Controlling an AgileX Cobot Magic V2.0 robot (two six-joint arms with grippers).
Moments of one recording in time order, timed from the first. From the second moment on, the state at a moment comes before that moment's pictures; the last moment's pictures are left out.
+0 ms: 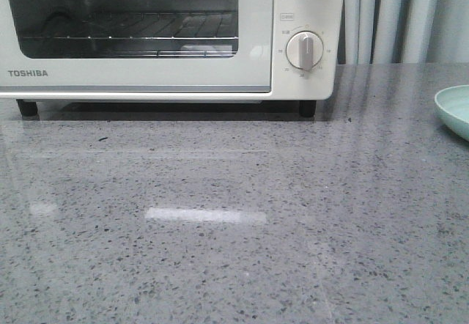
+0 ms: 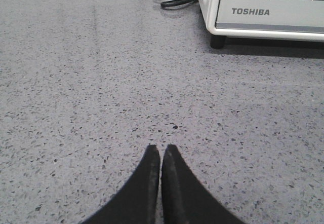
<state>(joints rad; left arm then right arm) -0.02 0.00 0.00 0.09 0.34 -0.03 0.01 -0.01 0.01 -0.02 0.34 -0.11</state>
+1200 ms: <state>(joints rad) -0.02 0.00 0.00 0.31 0.00 -0.03 0.01 -0.01 0.01 -0.02 -0.03 -0.10</state>
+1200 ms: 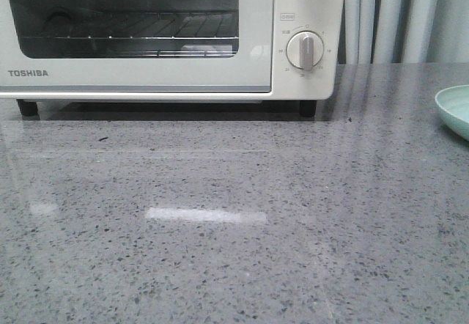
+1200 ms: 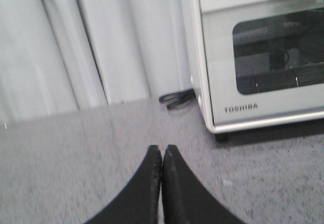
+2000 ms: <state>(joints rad) -0.02 0.00 -0.03 0.22 -0.47 -0.16 0.01 -0.01 -0.09 -0.02 -0.02 0.19</state>
